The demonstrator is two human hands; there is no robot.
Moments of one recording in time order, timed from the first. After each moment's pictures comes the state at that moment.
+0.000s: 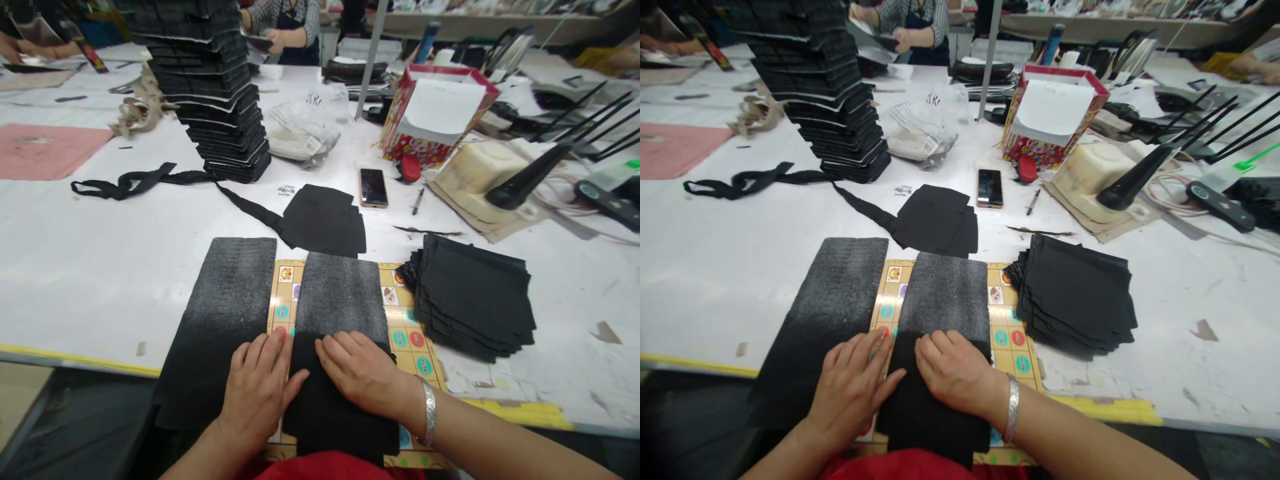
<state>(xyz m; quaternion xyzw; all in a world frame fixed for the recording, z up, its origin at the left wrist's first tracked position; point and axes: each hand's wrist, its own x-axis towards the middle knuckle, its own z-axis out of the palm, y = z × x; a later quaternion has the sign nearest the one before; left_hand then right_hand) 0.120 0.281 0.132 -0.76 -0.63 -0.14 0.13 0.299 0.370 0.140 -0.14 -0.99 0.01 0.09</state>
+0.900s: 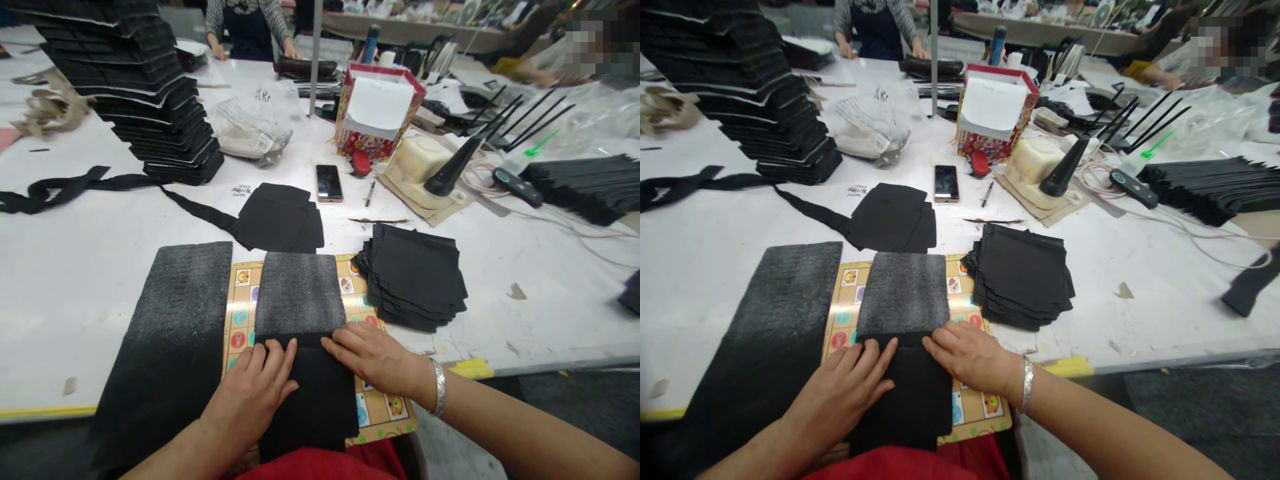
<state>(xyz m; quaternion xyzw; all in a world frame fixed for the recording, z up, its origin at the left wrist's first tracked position) 0.145 0.297 0.149 -0.87 -0.46 0.07 0.14 0.381 0.383 0.139 -0.14 -0.99 0.06 0.07</state>
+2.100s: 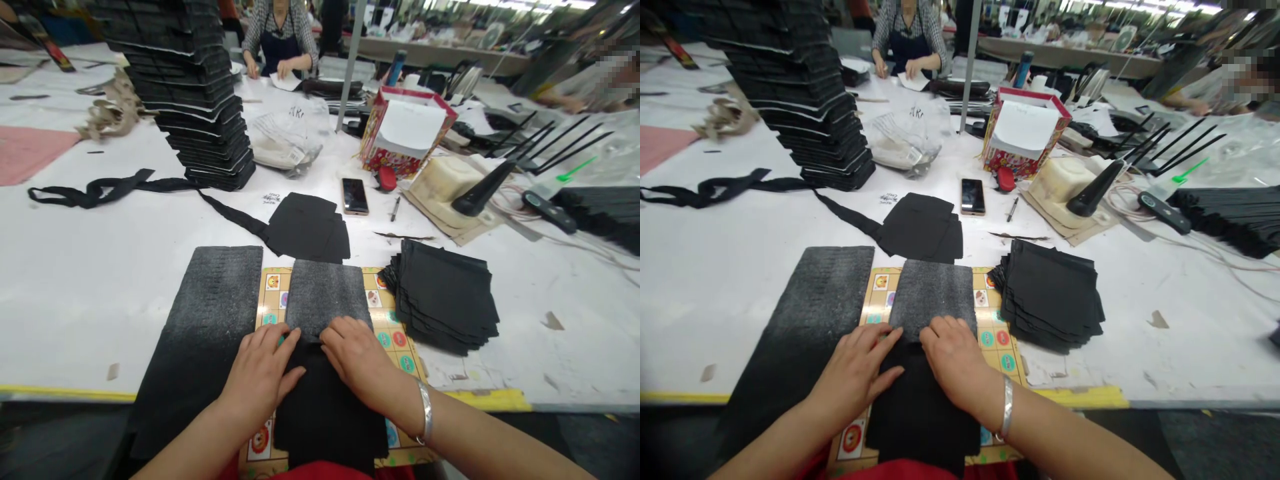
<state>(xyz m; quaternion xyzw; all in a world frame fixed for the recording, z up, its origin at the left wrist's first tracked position) 0.113 0.315 0.141 -0.79 -0.60 -0.10 -0.04 0.298 0.376 0.155 -0.37 -0.92 0.12 0.04</state>
